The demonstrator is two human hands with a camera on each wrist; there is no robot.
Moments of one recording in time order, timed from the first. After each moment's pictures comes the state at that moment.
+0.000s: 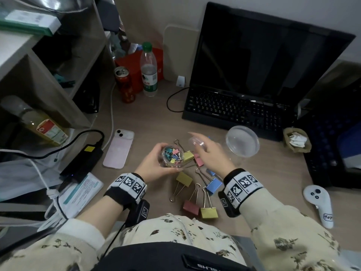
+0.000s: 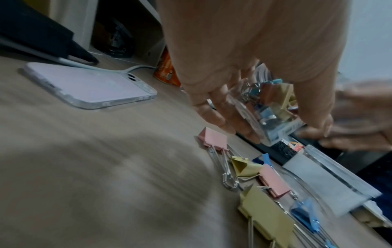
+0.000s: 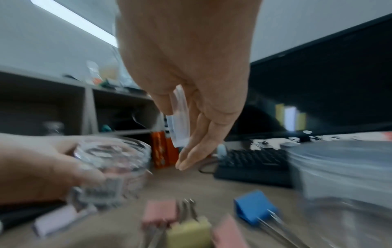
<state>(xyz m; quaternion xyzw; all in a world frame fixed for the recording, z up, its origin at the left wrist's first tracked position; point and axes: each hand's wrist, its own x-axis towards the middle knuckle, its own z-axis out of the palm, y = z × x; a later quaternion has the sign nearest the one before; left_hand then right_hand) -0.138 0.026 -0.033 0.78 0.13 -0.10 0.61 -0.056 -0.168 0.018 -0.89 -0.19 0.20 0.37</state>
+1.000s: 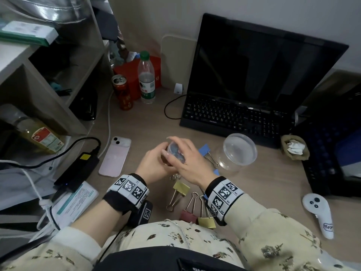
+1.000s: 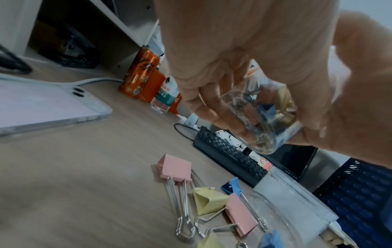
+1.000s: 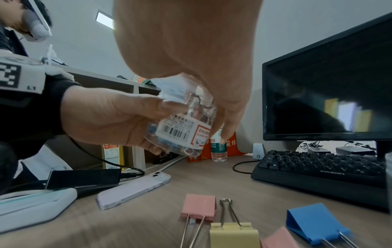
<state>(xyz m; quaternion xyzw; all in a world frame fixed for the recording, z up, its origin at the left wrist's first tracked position) -0.120 0.015 0.011 0.85 0.11 -0.03 0.52 -0.069 -0.127 0.023 -0.88 -0.27 0.17 0.36</state>
